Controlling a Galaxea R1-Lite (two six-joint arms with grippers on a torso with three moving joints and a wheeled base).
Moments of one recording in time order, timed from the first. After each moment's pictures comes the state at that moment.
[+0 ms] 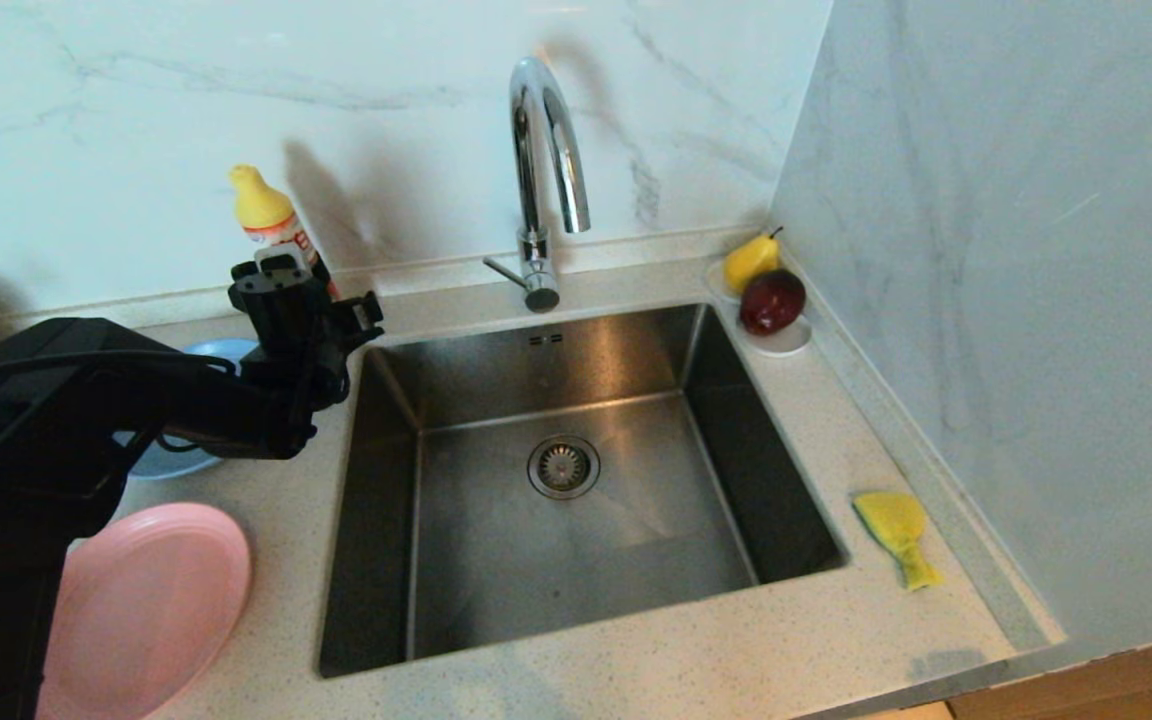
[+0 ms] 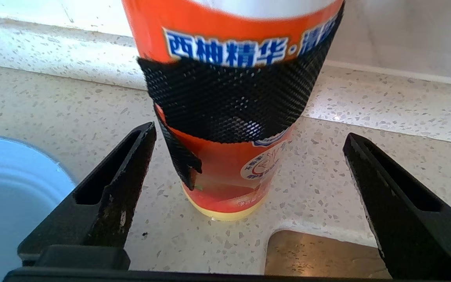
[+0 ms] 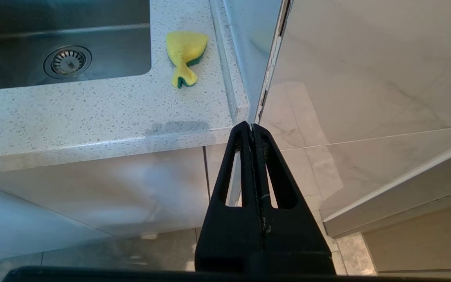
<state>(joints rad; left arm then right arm) -0.05 2.34 -1.52 -0.92 0.39 -0.09 0.01 0.00 0.00 0.00 0.00 0.01</state>
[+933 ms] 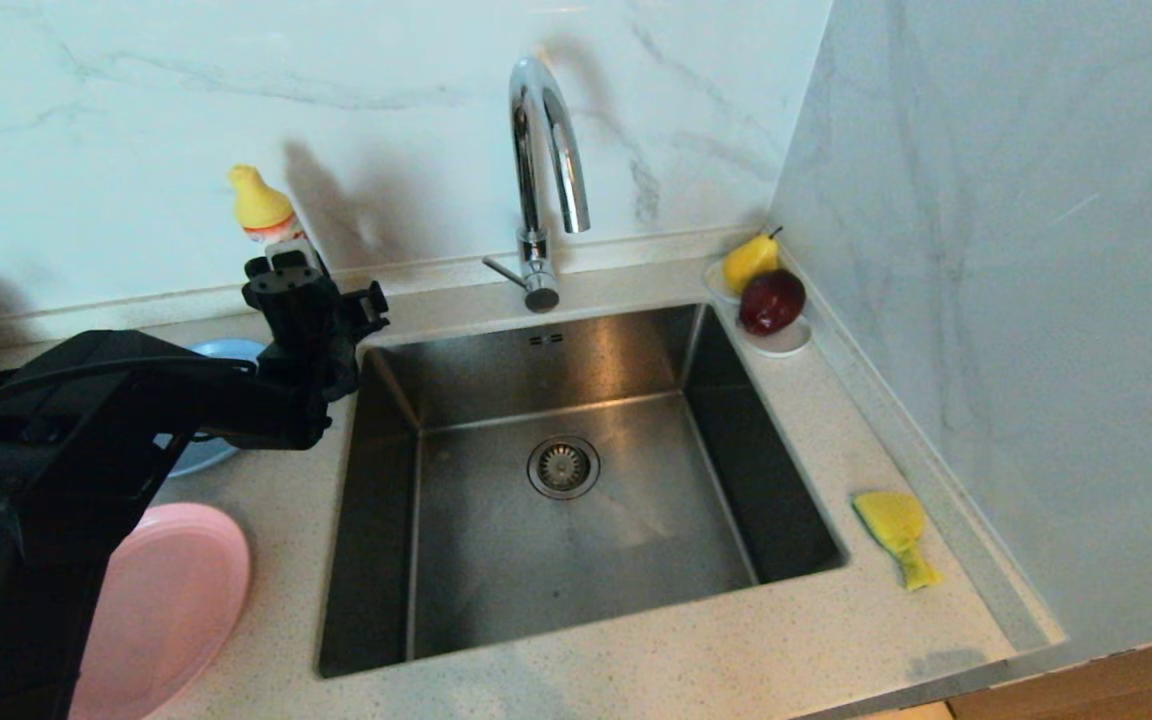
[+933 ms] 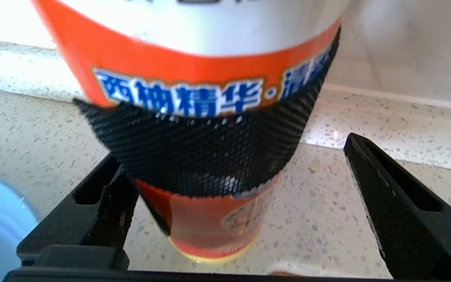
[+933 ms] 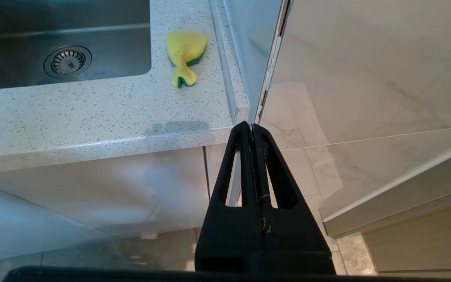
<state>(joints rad) -0.04 2.44 -1.67 -0.92 0.40 -0.07 0.01 0.00 0.00 0.00 0.00 0.01</state>
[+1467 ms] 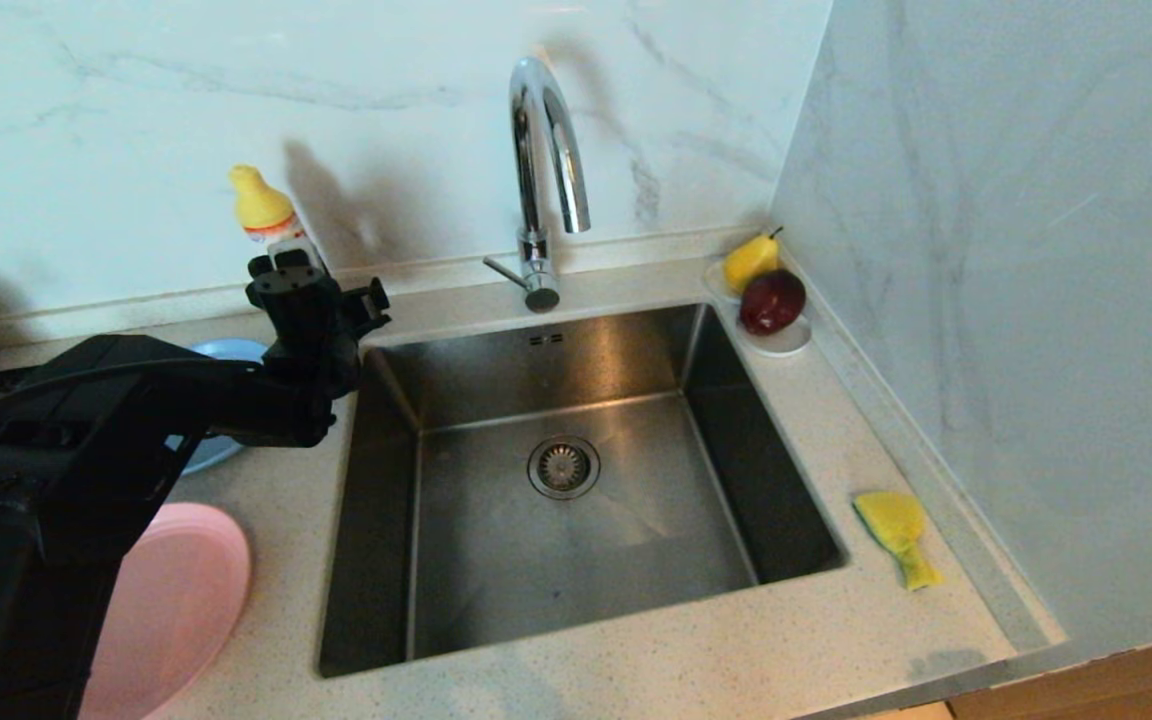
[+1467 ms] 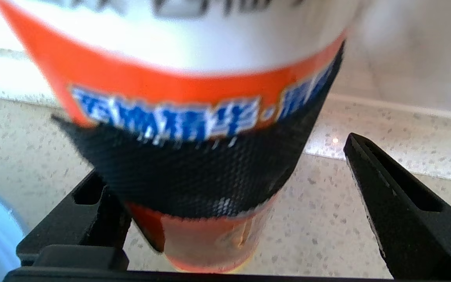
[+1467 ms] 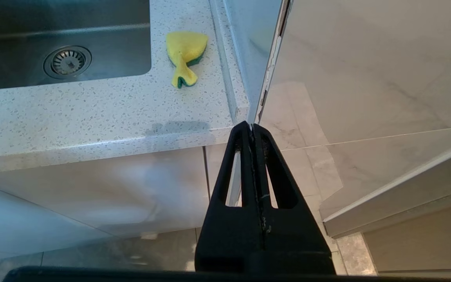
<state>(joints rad) -0.04 2.47 -1.73 -0.92 0.40 -0.06 0.01 0.00 0.00 0.00 0.00 0.01</state>
